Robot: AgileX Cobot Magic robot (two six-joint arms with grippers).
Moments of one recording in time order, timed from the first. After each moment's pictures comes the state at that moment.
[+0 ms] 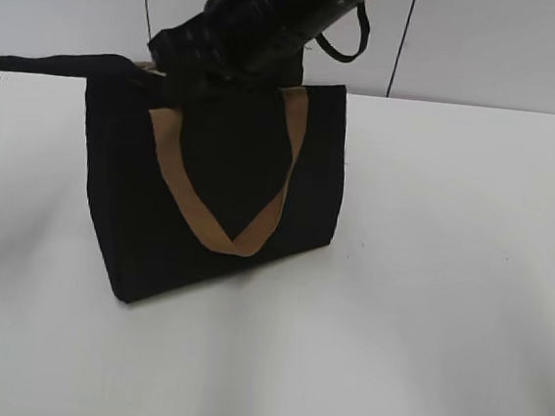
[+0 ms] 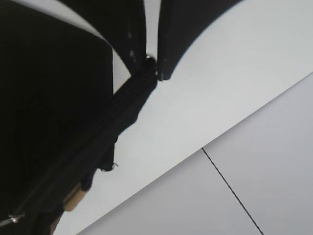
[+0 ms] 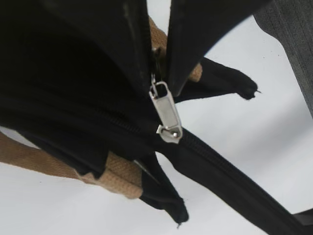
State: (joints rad) left arm -0.02 1.15 -0.56 -1.70 0.27 2.27; right arm 0.62 2.00 -1.71 0.59 0.79 -0.50
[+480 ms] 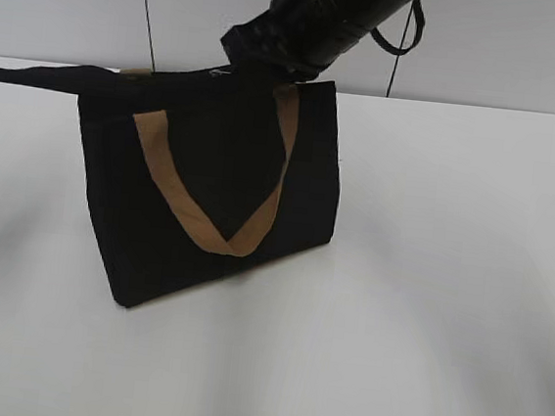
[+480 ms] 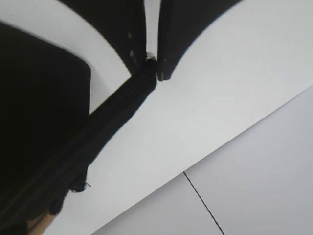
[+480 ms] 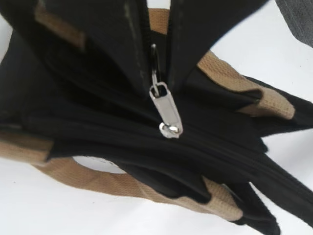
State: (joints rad) left arm -0.02 1.15 -0.54 -1.70 0.17 2.27; right arm 0.53 2.00 -1.71 0.57 0.84 -0.51
